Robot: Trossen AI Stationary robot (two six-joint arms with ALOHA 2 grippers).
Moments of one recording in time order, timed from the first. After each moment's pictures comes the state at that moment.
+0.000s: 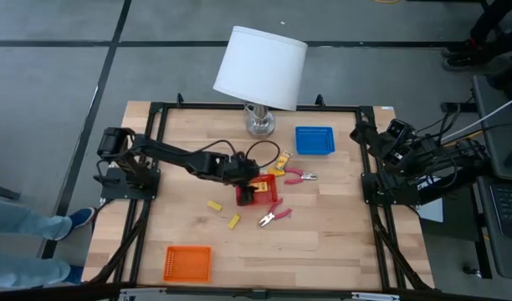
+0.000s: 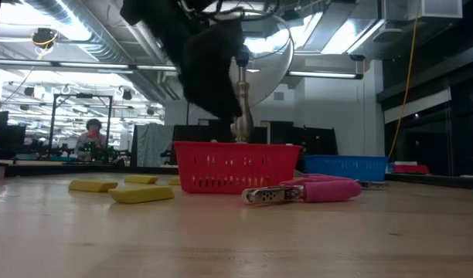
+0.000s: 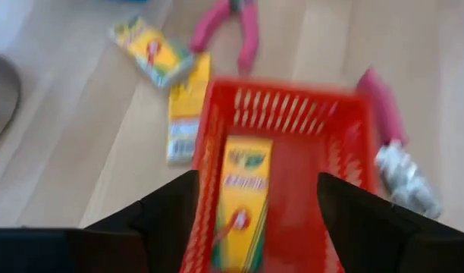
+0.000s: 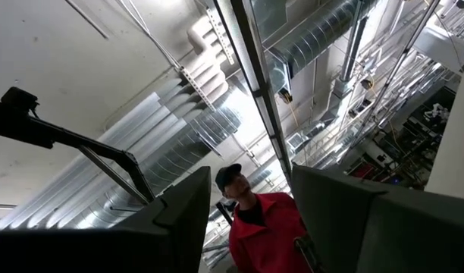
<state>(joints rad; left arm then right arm) -0.06 1.67 1.10 -0.28 -0.19 -0.28 0.27 0.54 0.45 0.87 0.38 0.53</state>
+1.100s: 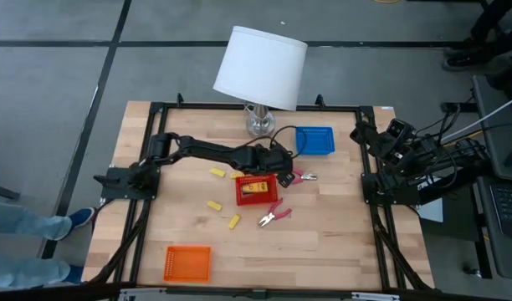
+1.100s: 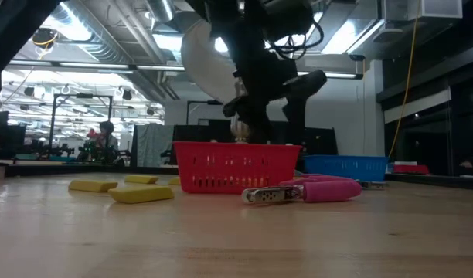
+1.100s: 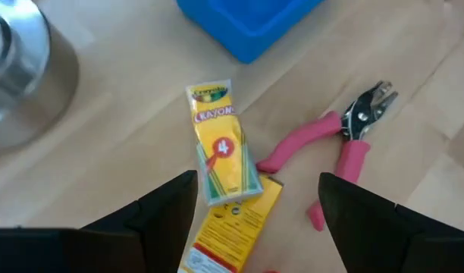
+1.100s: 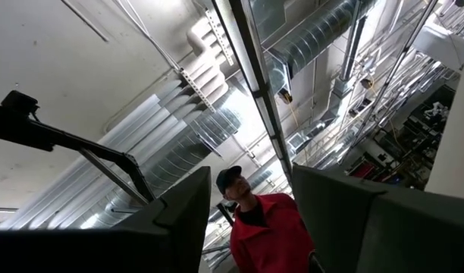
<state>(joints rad) 0.02 2.13 1.68 -0.54 -0.40 -0.71 0.27 0.54 0.45 0.87 0.38 0.54</state>
